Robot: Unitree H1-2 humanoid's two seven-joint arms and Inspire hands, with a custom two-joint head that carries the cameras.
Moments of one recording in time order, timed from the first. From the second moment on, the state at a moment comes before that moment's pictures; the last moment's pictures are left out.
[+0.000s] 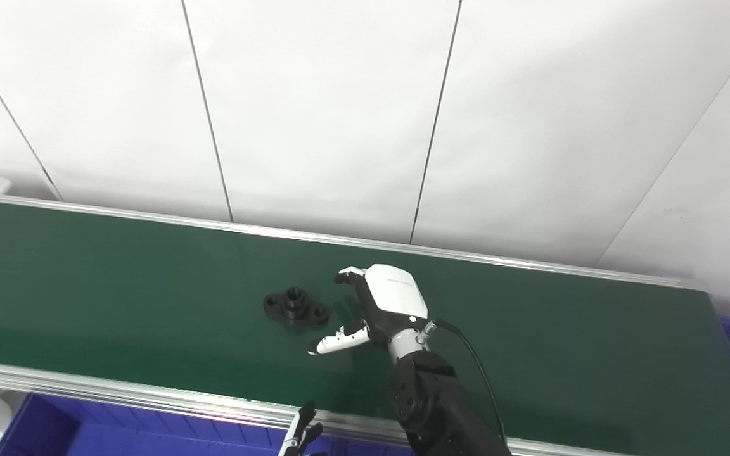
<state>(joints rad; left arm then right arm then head) 0.66 -0.03 -0.35 -0.16 0.31 -0.42 0.08 -0.39 0.06 0.55 0.31 -0.91 0.36 0.01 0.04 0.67</state>
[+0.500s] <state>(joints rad) 0.66 -0.03 -0.36 -0.17 0.33 -0.42 0.10 -0.42 0.04 0.62 0.31 -0.93 0.36 0.02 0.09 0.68</state>
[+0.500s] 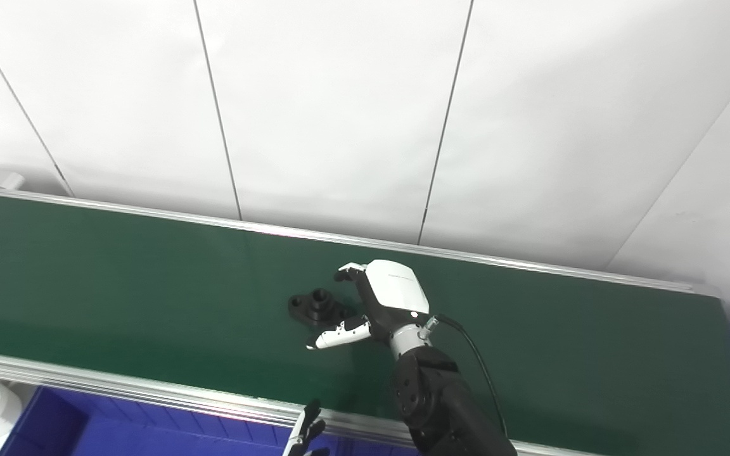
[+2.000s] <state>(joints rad) 0.69 -0.02 -0.38 -0.21 0.30 -0.37 0.11 -0.39 -0.09 0.74 0.17 -1.14 0.35 0.13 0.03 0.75</state>
